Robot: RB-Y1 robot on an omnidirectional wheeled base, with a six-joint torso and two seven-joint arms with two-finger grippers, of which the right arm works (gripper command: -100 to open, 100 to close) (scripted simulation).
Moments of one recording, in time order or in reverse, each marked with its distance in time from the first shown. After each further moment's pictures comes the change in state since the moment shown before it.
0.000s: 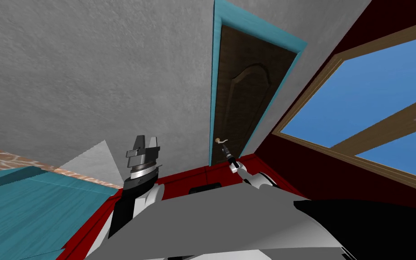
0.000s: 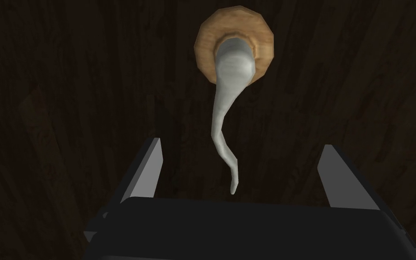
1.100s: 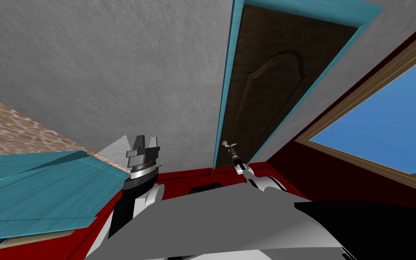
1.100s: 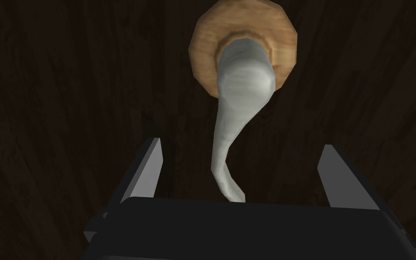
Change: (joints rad) arm 0.049 -0.057 -0.152 0.015 0.021 -0.015 -0.020
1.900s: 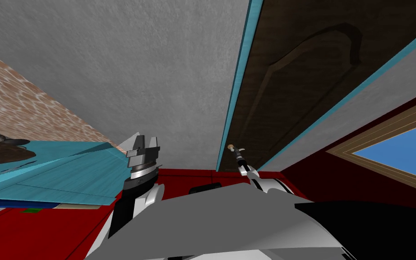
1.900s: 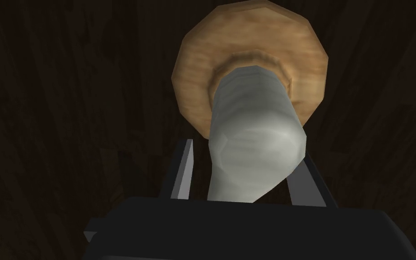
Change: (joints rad) arm 0.028 -0.038 -0.102 0.014 0.014 -0.008 -0.015
